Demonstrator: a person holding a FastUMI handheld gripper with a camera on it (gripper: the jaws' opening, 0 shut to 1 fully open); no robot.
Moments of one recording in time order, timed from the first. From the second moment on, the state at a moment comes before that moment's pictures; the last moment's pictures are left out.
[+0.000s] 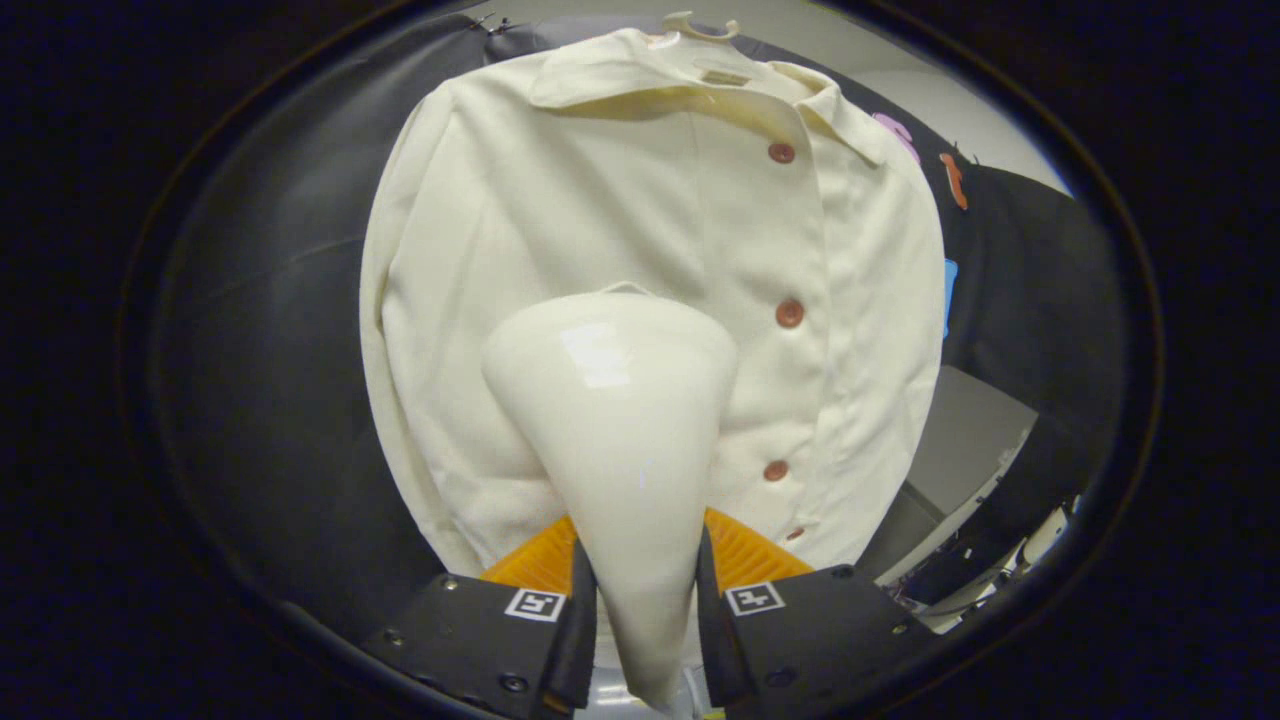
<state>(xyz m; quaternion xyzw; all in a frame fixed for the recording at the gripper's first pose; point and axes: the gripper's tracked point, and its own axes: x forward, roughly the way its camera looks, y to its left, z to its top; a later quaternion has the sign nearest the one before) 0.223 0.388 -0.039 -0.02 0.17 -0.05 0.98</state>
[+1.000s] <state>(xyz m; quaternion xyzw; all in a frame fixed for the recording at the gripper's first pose) 0.216 0.380 -0.252 -0.08 0.30 -0.03 0.95</state>
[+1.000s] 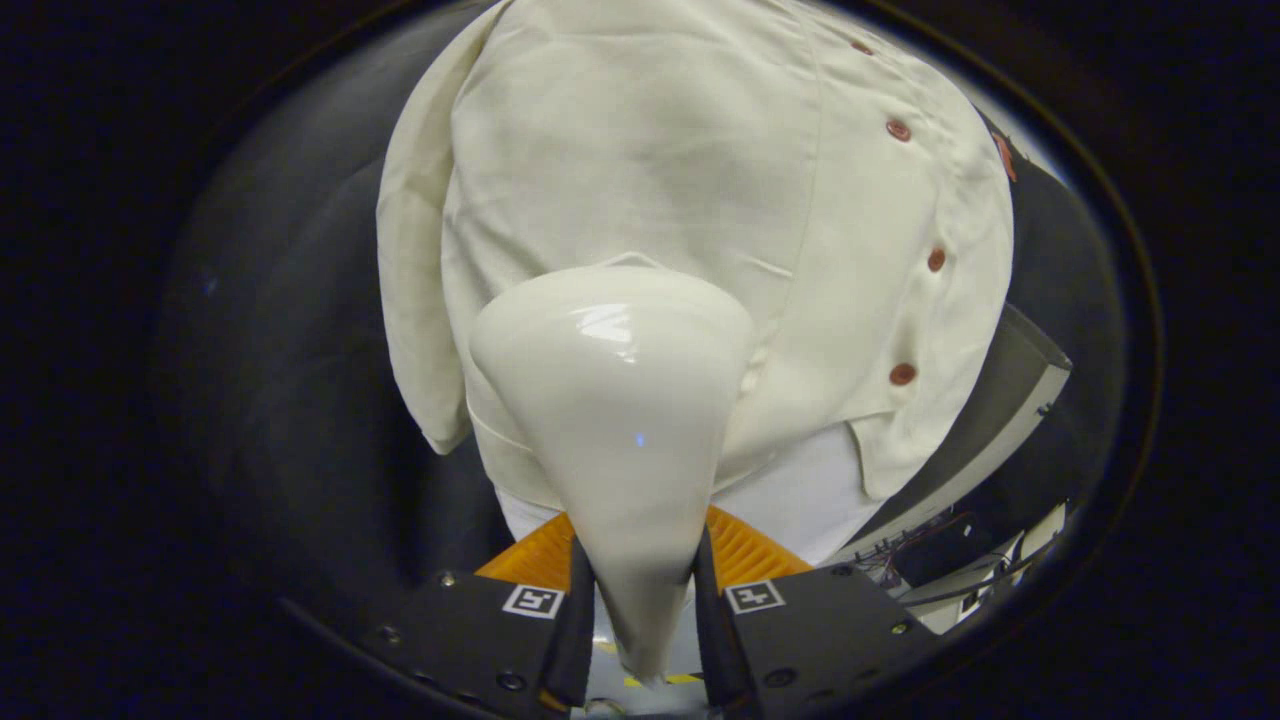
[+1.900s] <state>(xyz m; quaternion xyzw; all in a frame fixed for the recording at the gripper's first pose) 0.136 0.320 -0.095 -0.06 0.26 0.08 0.96</state>
